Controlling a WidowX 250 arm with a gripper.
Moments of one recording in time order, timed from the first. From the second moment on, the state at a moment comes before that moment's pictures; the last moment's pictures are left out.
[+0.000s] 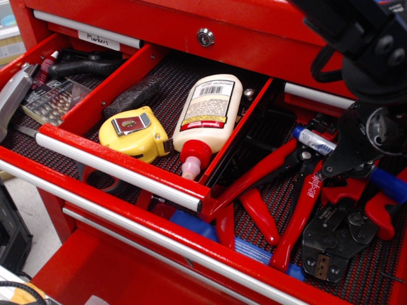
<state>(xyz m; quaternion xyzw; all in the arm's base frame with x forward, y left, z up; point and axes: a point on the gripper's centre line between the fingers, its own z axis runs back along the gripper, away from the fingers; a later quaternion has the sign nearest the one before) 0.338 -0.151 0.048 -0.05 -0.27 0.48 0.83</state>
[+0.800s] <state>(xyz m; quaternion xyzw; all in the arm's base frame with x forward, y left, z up) 0.274 -0.109 0.131 0.09 -0.15 0.47 0.87</state>
